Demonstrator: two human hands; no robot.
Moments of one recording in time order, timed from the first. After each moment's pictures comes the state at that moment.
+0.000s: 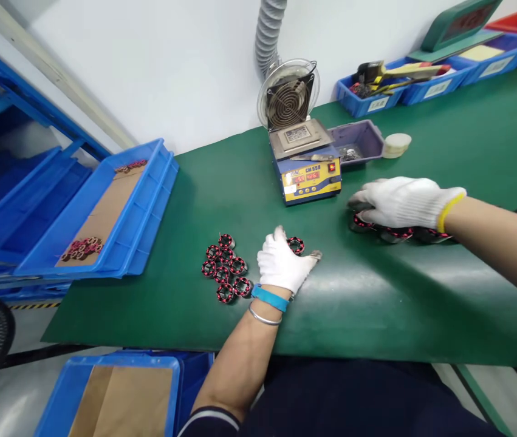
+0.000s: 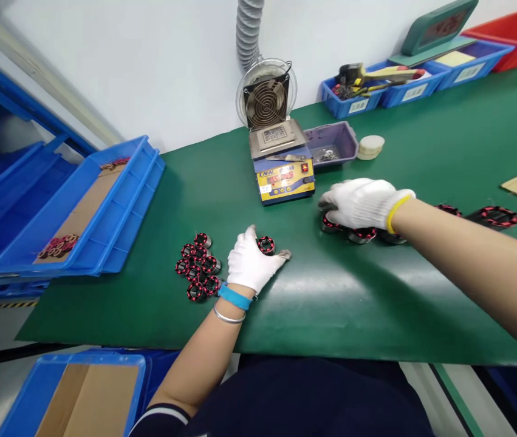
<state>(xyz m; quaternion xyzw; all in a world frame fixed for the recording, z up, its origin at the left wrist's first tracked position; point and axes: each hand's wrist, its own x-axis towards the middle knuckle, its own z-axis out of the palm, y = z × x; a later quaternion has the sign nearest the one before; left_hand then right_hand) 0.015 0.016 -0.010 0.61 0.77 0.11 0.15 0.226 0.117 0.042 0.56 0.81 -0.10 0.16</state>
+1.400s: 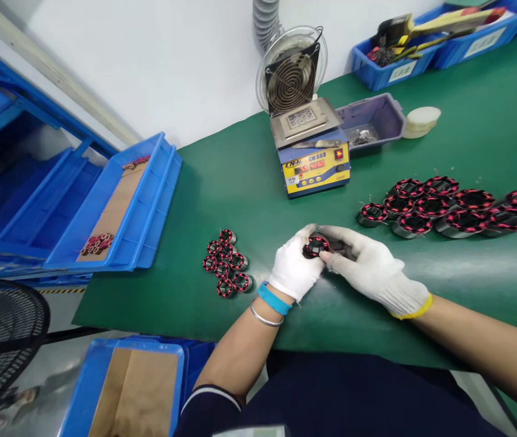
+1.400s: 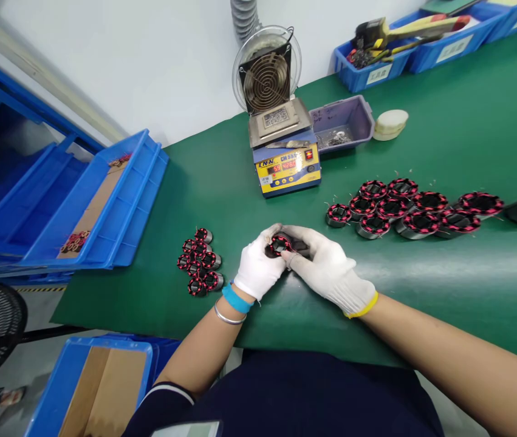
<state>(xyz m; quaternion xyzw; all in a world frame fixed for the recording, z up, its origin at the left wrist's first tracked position) 0.024 0.007 -0.023 0.66 0.60 0.34 0.30 0.169 0.014 -0.035 0.52 0.57 -0.52 -0.37</state>
